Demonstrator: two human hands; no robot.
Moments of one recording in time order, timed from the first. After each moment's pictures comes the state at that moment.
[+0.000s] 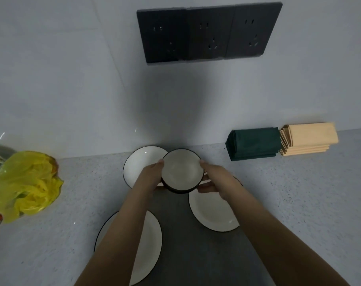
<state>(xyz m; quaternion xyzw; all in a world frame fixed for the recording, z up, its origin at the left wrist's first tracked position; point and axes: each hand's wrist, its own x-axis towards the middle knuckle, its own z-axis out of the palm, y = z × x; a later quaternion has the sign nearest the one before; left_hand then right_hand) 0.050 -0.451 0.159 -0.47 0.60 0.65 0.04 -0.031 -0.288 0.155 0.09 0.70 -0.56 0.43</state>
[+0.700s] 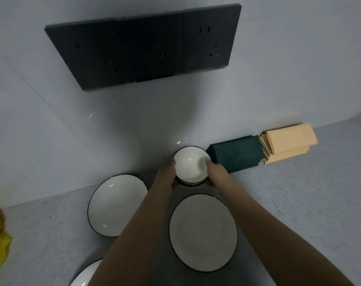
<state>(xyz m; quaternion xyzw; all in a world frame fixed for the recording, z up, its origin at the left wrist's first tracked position) -0.117 -0.403 0.117 -0.45 0.60 0.66 0.08 -0.149 -0.274 0.133 0.20 0.76 -0.53 0.32</state>
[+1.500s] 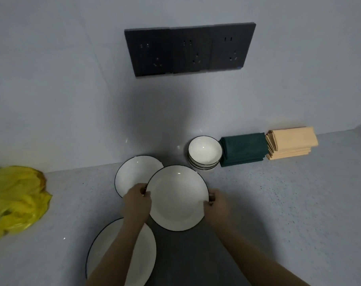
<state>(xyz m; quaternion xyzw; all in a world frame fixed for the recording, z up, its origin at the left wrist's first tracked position) 0.079 -0.446 0.126 -0.39 0.84 0.38 -0.07 0.020 -0.254 0.116 0.04 0.85 -0.49 0.20</state>
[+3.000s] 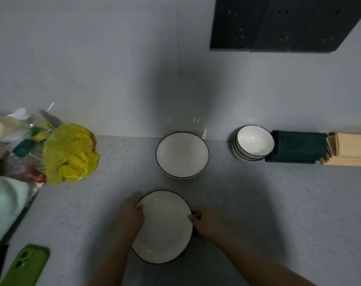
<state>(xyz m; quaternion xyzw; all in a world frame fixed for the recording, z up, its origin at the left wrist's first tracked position) 0.217 -0.512 0.070 -0.49 0.79 0.37 0.01 0.100 -0.334 0.097 -0.18 0.84 -0.26 0.44</state>
